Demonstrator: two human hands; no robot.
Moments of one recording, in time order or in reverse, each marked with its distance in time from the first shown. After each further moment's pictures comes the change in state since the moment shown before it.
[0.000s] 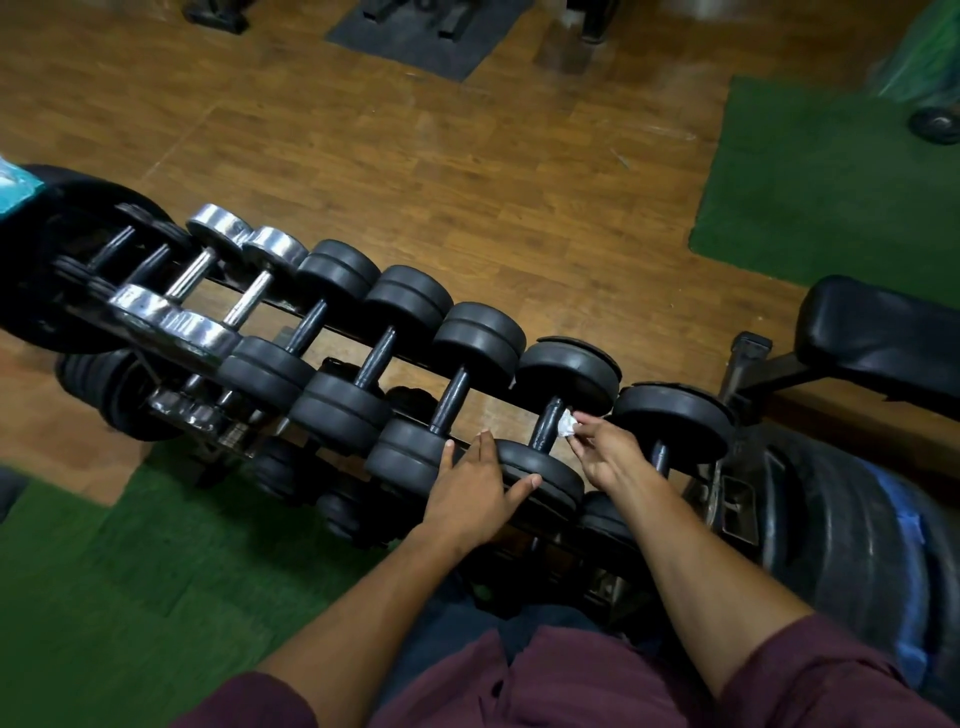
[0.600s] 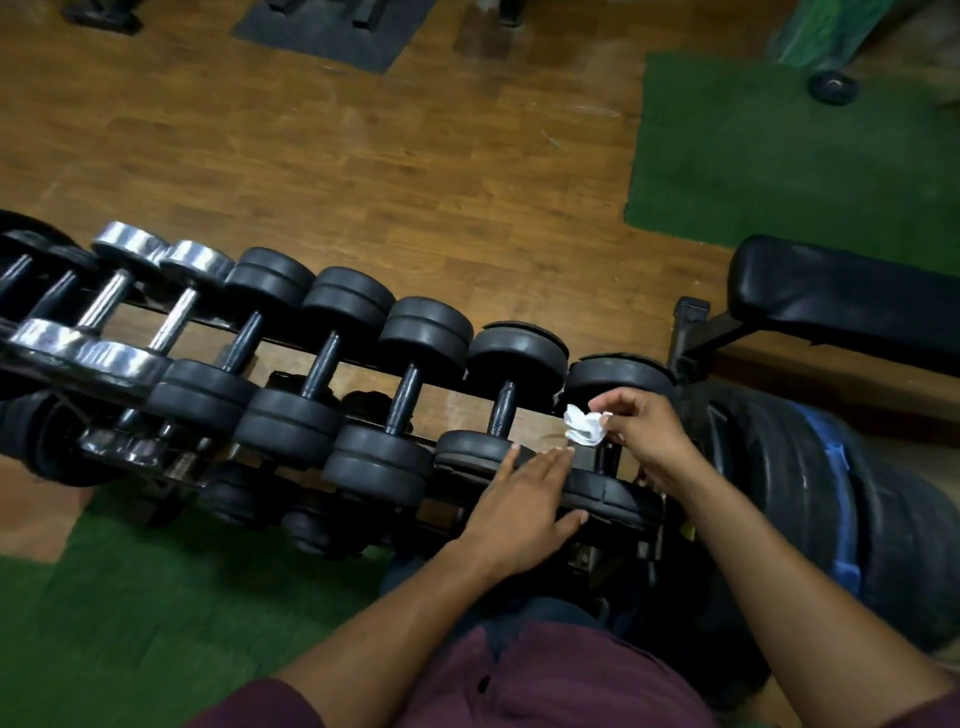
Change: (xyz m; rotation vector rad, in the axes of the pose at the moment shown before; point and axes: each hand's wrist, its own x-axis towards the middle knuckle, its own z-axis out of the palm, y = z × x) left_hand -0.014 0.071 0.030 0.057 0.020 0.518; right_hand -0.056 -0.038 -0.092 -0.621 -0.030 -0.516
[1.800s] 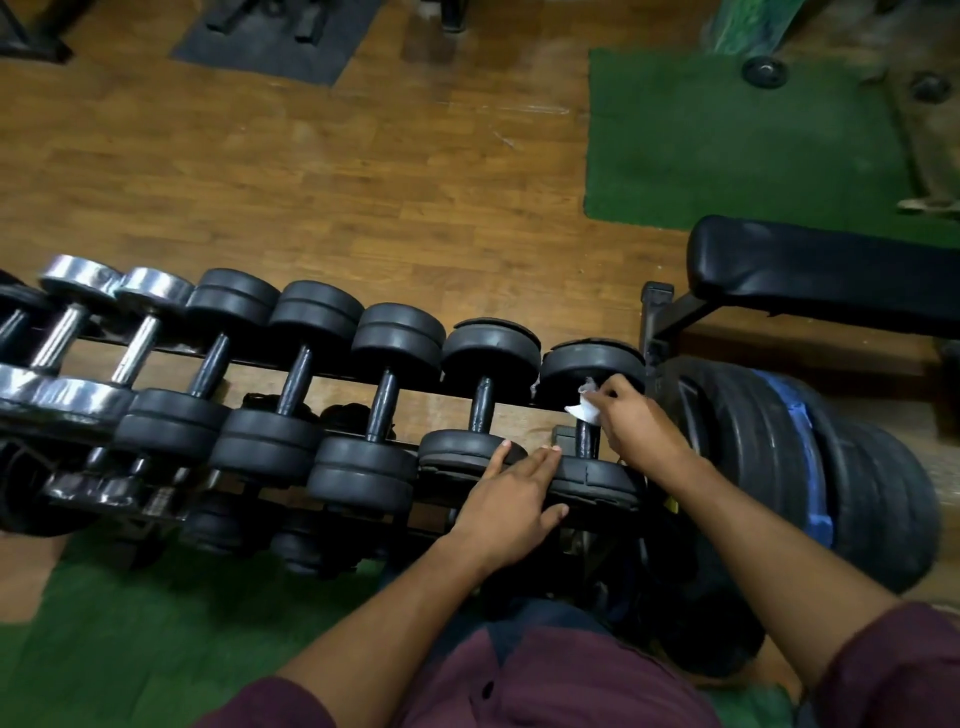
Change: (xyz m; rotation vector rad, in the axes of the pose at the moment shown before) left_hand 0.001 -0.003 0.006 0.083 -0.057 0.088; right_hand -0.008 0.030 -0.029 -1.092 0.015 -0.377
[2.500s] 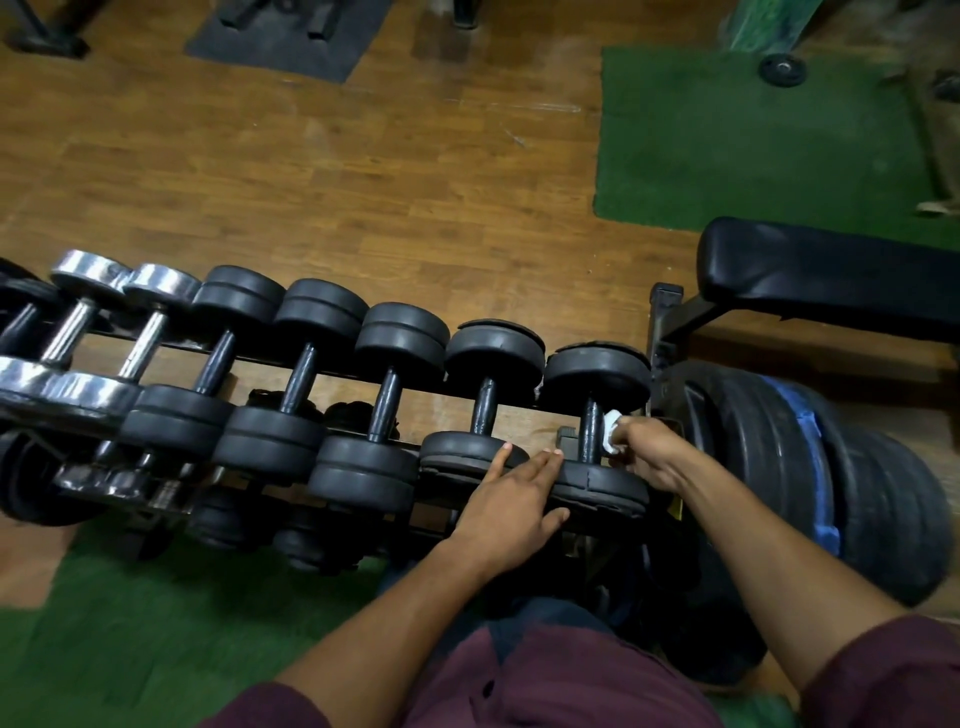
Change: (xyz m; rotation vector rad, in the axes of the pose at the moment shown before) left_hand 0.001 0.002 0.001 0.007 0.005 -0.013; right_hand 0.009 0.008 0.019 1.227 -0.212 0.858
